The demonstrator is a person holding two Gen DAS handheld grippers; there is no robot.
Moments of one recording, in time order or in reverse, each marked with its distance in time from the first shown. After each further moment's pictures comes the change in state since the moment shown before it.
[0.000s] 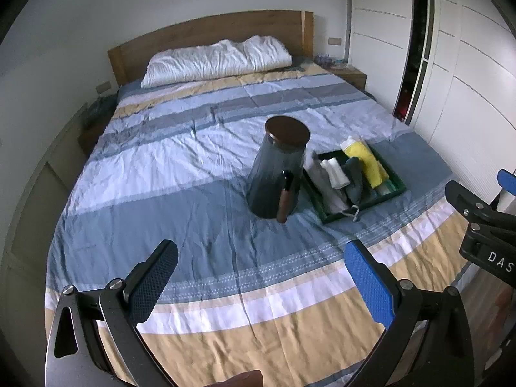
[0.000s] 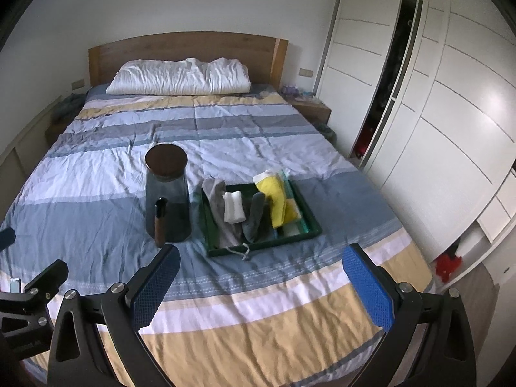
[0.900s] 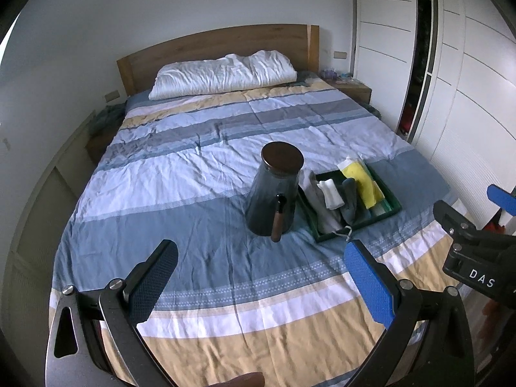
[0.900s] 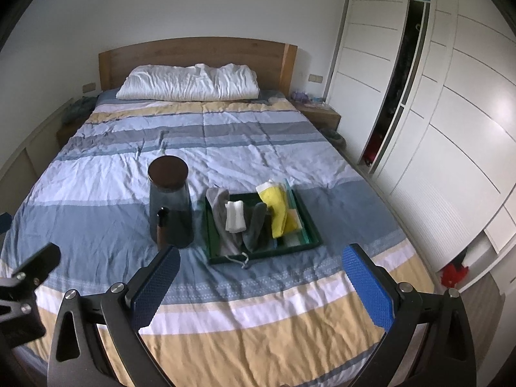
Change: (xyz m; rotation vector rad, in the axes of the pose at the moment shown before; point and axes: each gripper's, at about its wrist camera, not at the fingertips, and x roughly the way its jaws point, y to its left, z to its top) left arm -0.025 -0.018 0.024 -0.038 -0.043 0.033; right arm -0.005 -0.036 0.013 -0.013 -0.008 0.056
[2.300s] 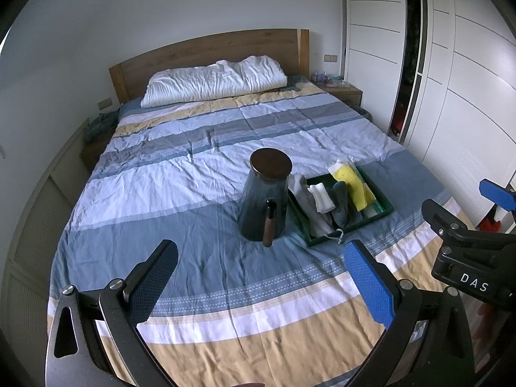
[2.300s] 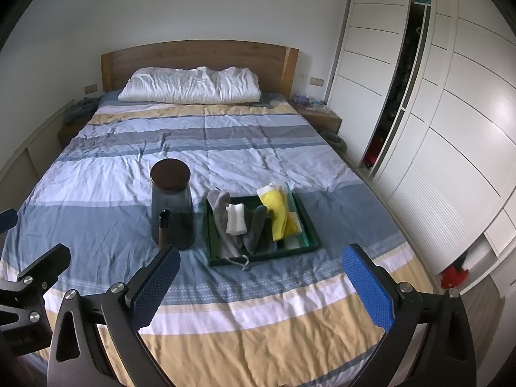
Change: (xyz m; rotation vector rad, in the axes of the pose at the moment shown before) left arm -0.004 -0.012 0.006 0.022 -0.019 -0.022; right arm -0.010 0.001 0.001 -0.006 -0.020 0.006
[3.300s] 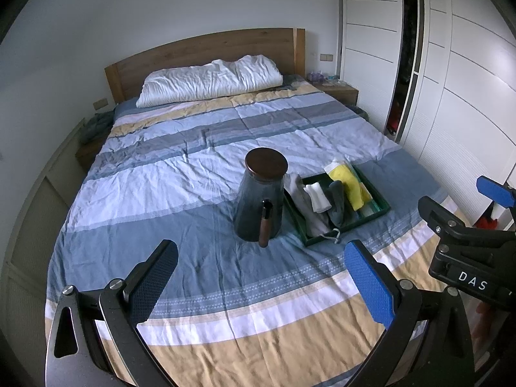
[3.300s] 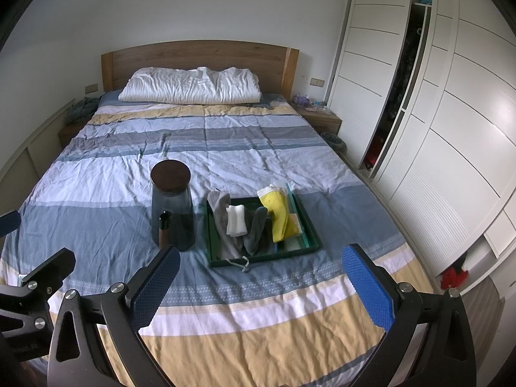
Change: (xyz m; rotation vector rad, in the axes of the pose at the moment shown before) left arm -0.001 -0.008 0.002 0.003 0.000 -0.008; right arm -0.001 0.003 0.000 -0.001 -0.001 -0.004
